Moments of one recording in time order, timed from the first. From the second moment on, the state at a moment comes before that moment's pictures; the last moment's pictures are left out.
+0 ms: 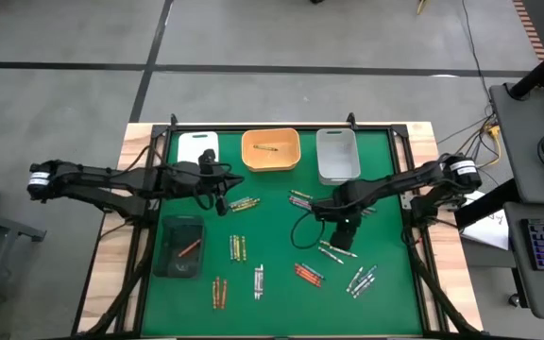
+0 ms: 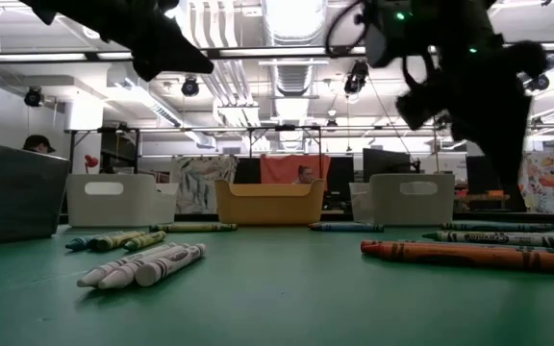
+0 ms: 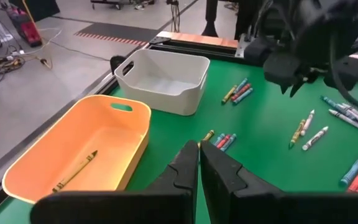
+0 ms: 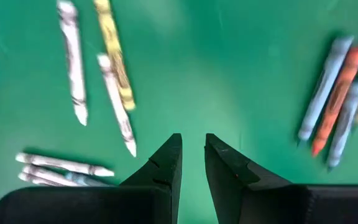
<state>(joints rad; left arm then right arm) 0.02 1.01 0.69 -0.05 -0.30 -0.12 0.11 1.63 1.07 -1.12 -0.21 0.55</state>
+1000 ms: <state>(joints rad) 0.02 1.01 0.71 -0.07 -0.31 -0.22 0.38 1.62 1.00 -0.95 -0.14 0.71</state>
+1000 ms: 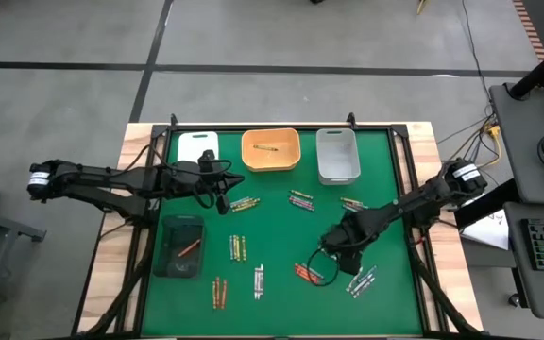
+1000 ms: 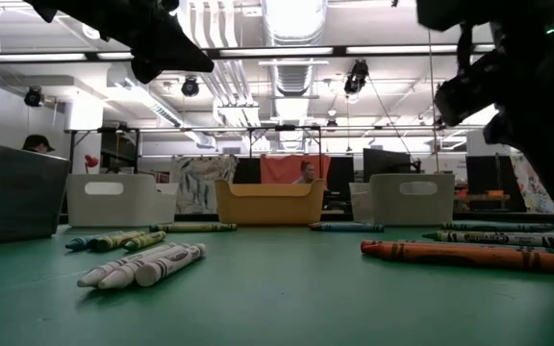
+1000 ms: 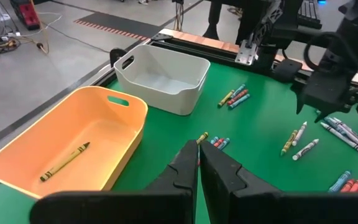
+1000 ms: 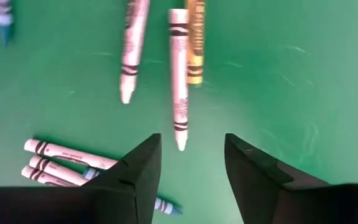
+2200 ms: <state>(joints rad) 0.02 1.01 0.71 -0.05 -0.30 -0.22 0.45 1.62 0.82 -0.71 -0.01 0.76</state>
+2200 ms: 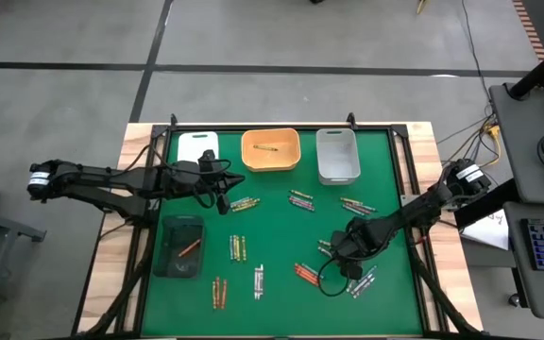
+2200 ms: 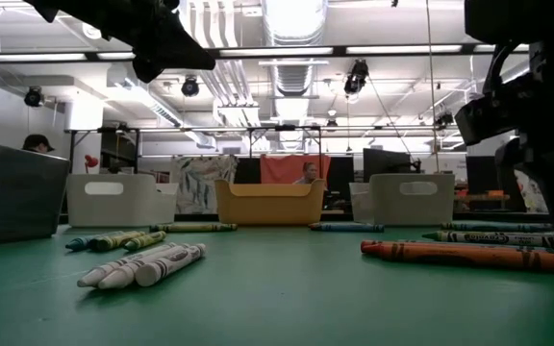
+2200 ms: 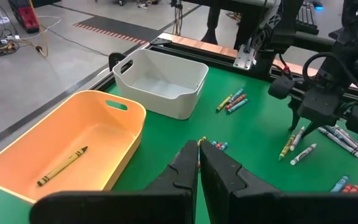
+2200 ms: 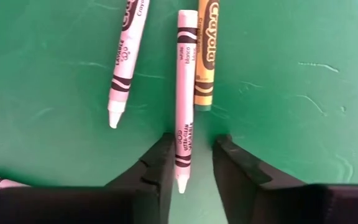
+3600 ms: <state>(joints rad) 0.02 1.01 0.70 -0.02 -0.30 -0.17 0.05 1.51 1.23 -0.92 0.00 0.43</state>
